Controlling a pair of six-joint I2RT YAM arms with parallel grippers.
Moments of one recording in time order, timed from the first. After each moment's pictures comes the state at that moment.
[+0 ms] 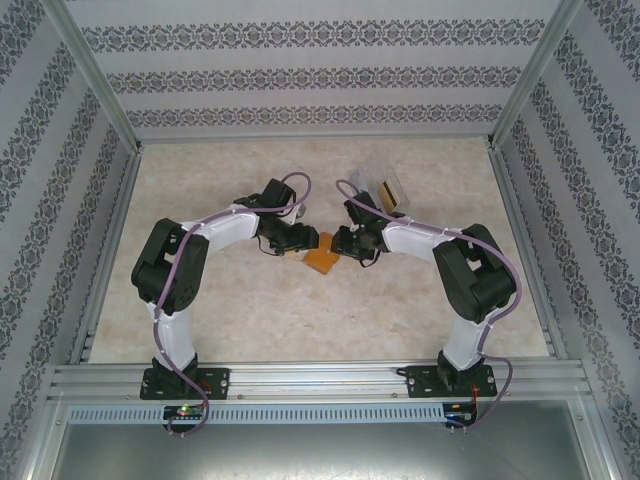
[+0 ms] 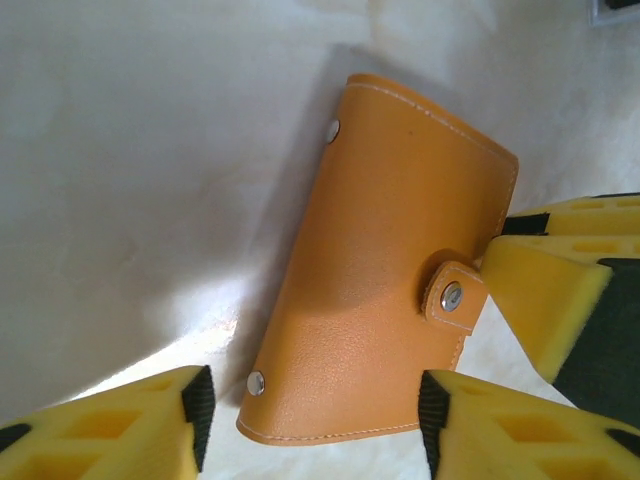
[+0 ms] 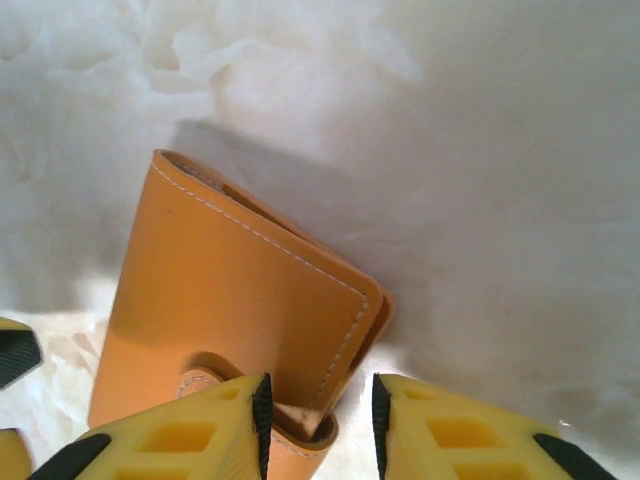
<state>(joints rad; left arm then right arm) -0.46 1.93 1.27 -0.52 0.47 -0.48 0.52 1.81 1.06 -0.32 -0.24 0.76</state>
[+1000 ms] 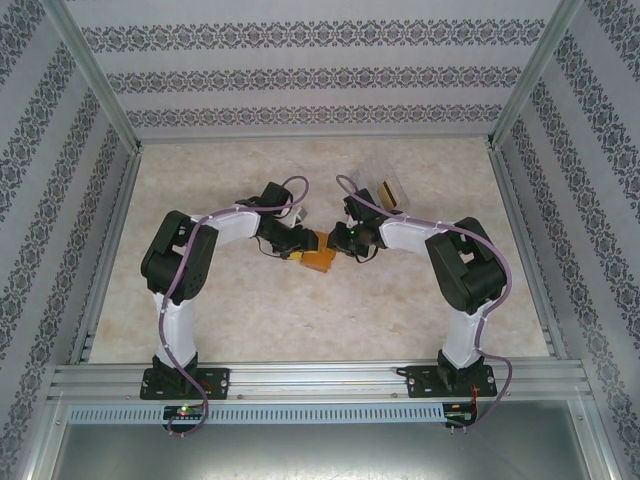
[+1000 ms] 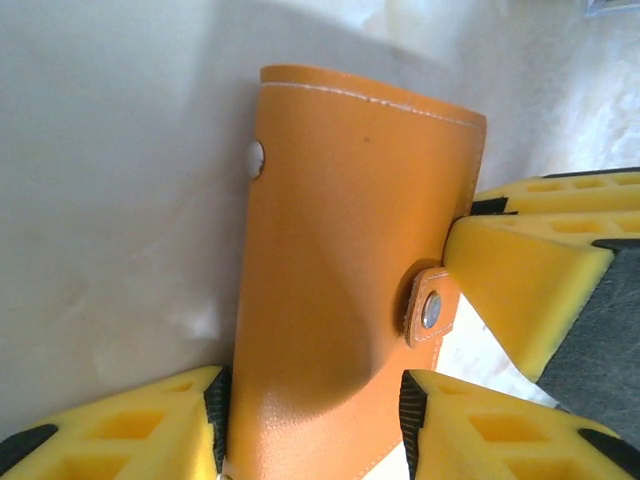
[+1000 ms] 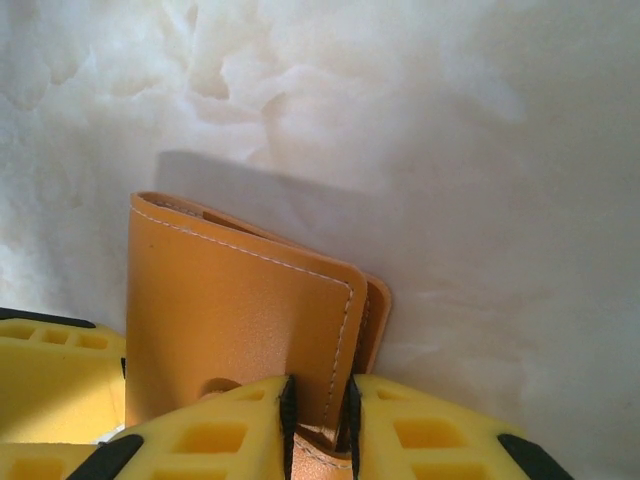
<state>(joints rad) -0.41 2.01 1.26 -0.43 0.65 -0.53 0.49 1.89 1.10 -0.27 -0.33 0.77</state>
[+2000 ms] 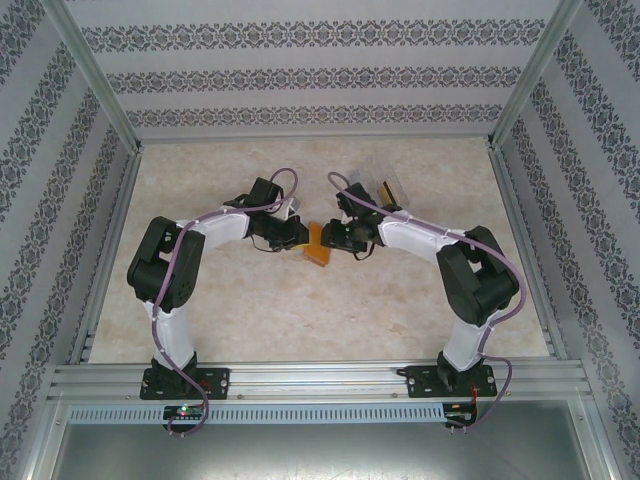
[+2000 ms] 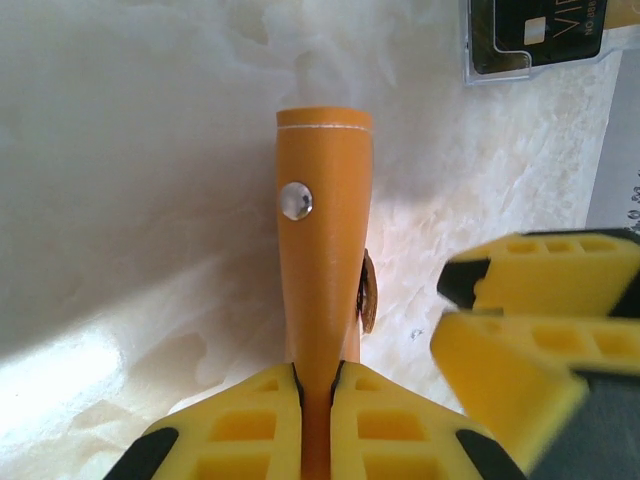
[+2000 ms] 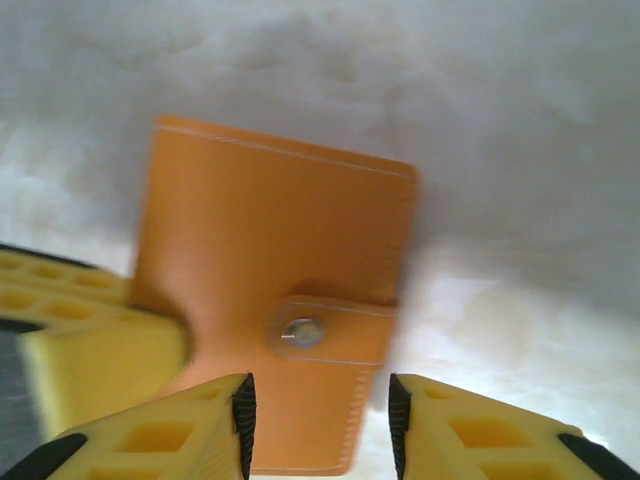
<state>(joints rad) -0.38 1.91 1.19 -0.33 0.68 -0.59 0.58 1.80 1.19 -0.43 -0.23 0.69</state>
